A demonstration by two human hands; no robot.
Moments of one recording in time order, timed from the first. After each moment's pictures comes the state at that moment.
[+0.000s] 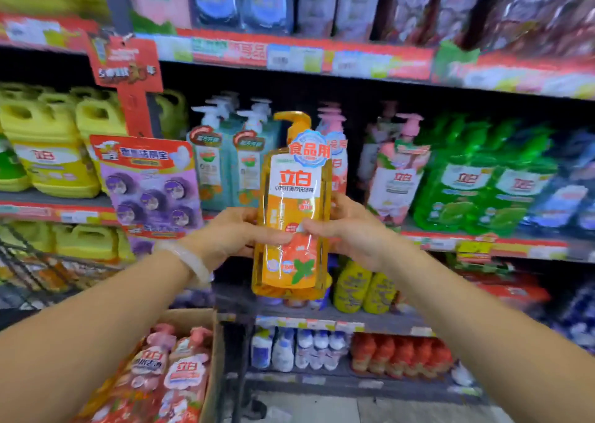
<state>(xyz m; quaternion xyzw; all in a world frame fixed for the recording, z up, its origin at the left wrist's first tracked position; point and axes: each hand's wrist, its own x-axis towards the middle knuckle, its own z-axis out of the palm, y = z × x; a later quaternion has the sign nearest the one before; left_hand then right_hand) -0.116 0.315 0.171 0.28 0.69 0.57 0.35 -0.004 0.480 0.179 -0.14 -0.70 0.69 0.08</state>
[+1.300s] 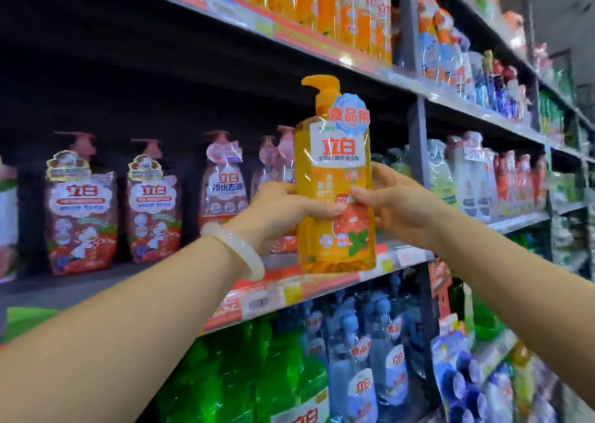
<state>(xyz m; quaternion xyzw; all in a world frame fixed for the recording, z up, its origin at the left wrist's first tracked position) 0.028 0.846 0.447 0.61 0.49 0.56 0.26 0.196 0.921 0.442 -0.14 -0.71 0.50 0.48</state>
